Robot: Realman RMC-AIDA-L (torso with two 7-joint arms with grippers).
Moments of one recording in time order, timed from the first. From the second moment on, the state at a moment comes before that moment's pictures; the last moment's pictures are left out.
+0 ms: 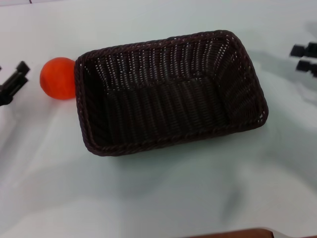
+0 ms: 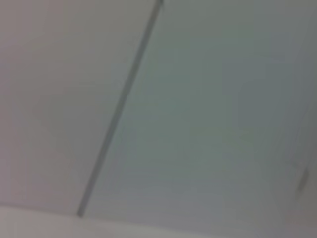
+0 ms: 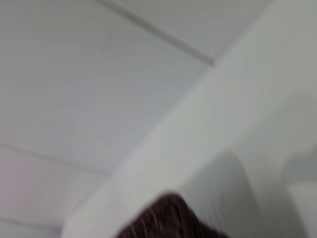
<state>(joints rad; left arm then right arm) -0.27 -2.03 -1.81 -0.24 0.61 -1.19 2.30 0.27 2.07 -0.48 -1.05 1.09 1.62 2.54</state>
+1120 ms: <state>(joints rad) -0.39 -2.04 -1.78 -0.33 0.83 -0.83 2.21 0.28 2.07 -0.28 -0.87 1.23 1.62 2.26</state>
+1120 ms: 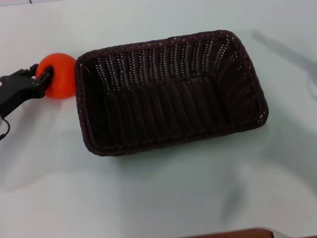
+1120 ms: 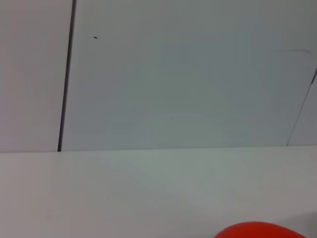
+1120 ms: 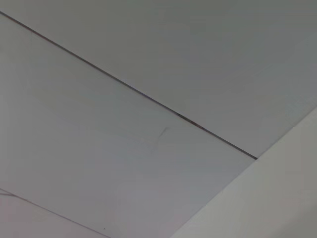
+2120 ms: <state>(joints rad) -0.23 -2.05 -1.93 -0.57 0.83 -1.21 2.11 0.32 2.07 -0.27 -0.80 1.23 1.59 2.25</state>
